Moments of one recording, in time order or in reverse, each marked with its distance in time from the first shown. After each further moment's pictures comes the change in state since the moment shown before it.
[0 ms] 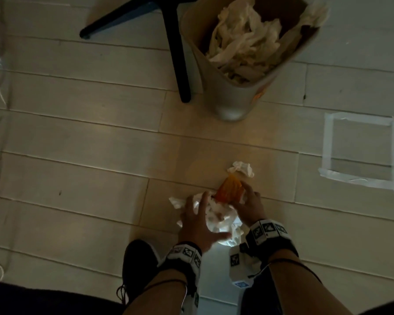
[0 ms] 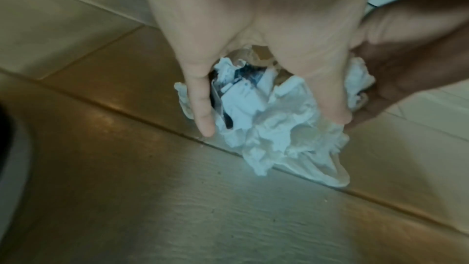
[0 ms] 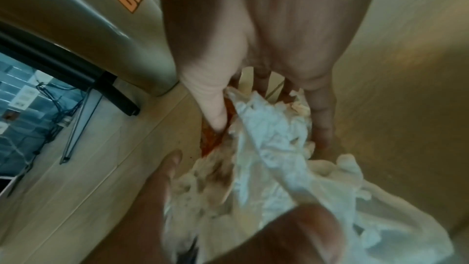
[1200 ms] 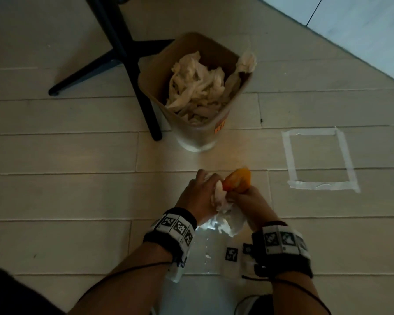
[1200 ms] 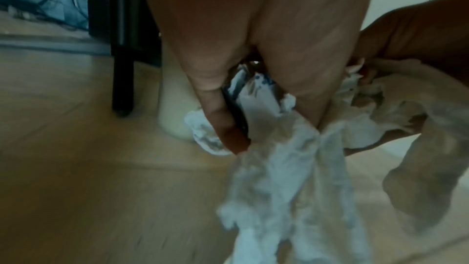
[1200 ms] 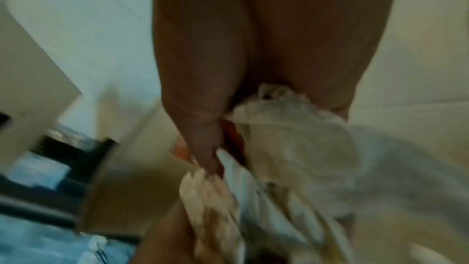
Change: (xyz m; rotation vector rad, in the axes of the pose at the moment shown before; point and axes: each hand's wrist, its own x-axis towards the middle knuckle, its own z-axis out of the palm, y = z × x) left_hand 0.038 0.132 -0.088 0.356 0.080 0.588; right_hand -0.043 -0.079 -0.089 0.539 0.011 -0.114
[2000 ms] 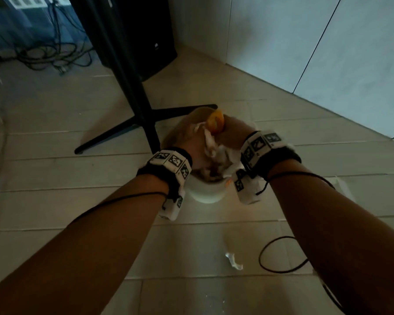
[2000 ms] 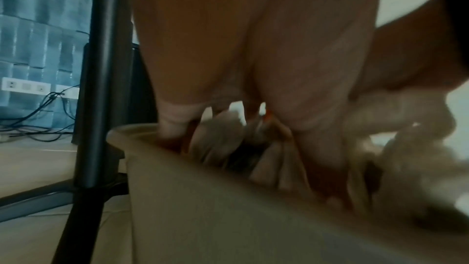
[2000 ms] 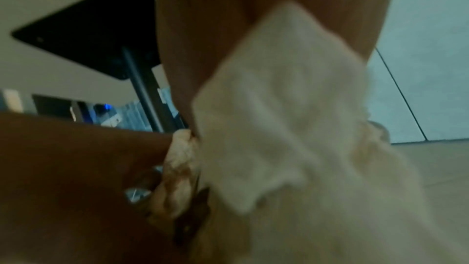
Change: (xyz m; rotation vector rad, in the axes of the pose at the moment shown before) left_hand 0.094 0.051 -0.216 0.262 0.219 0.069; right_hand 0.057 -0.255 0.020 -0.777 0.085 -0.545
